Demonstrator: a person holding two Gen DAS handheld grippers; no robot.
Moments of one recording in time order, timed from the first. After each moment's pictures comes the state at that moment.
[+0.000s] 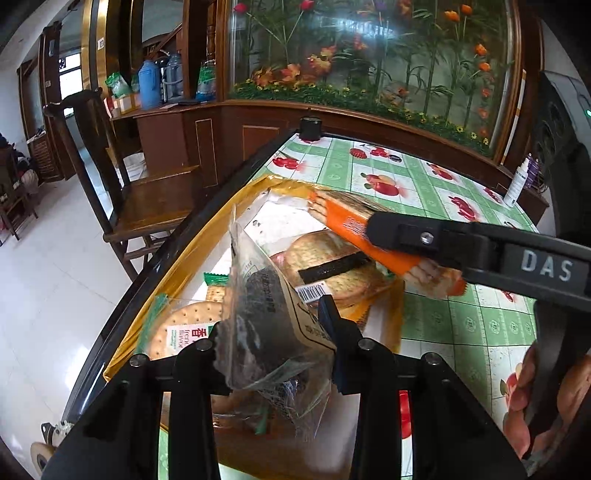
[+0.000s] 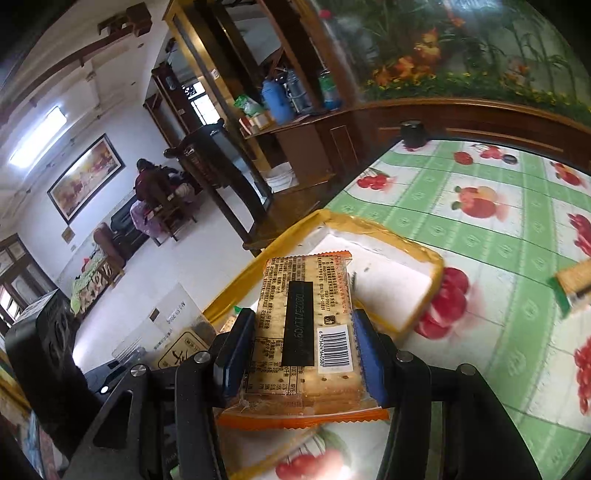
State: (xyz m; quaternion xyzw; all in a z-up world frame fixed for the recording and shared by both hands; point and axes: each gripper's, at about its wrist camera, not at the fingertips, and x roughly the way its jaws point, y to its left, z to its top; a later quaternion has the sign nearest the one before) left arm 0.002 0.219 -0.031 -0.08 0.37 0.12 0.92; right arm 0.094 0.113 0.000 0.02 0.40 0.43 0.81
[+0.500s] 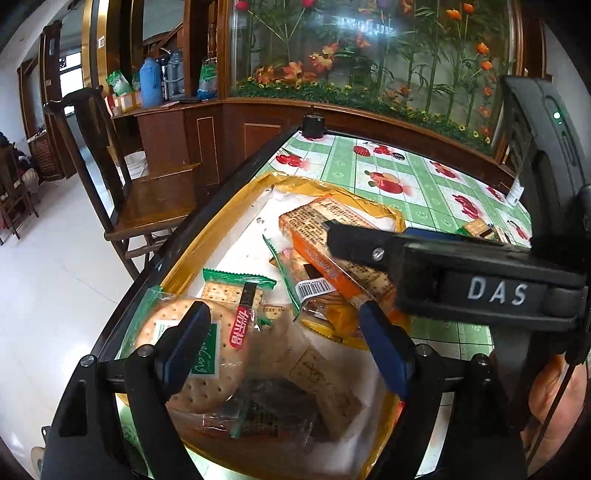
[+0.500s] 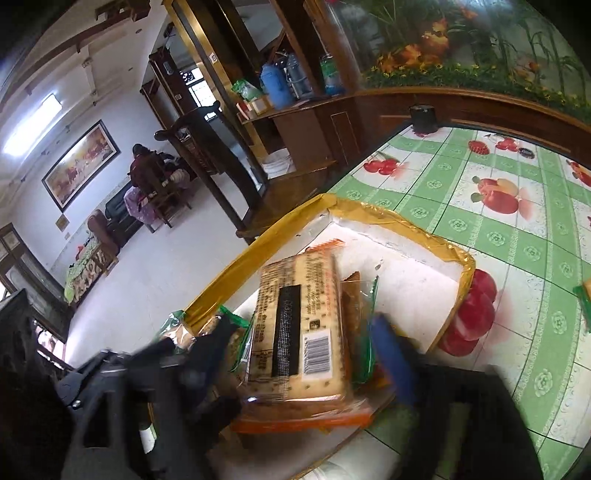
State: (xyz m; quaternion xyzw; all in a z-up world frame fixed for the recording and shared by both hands) left arm -0.002 0.222 -0.031 -0.08 0.37 0.12 0.92; right arm 0.104 0.145 -0.026 0.00 0.41 0.42 0.81
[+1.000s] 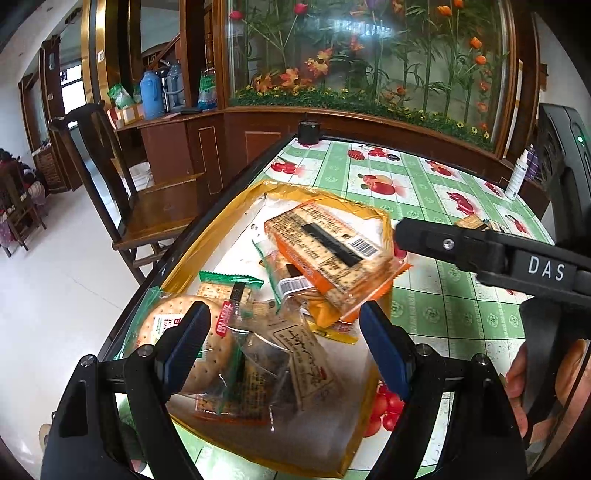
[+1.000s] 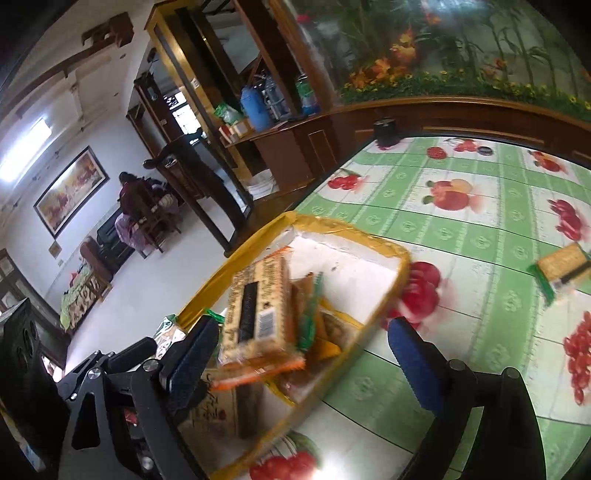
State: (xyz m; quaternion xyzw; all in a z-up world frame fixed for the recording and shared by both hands) left arm -0.009 0.197 -0.018 -0.05 0.36 0.14 0.92; right arm 0.101 0.083 -0.013 0.04 0.39 0.39 0.83
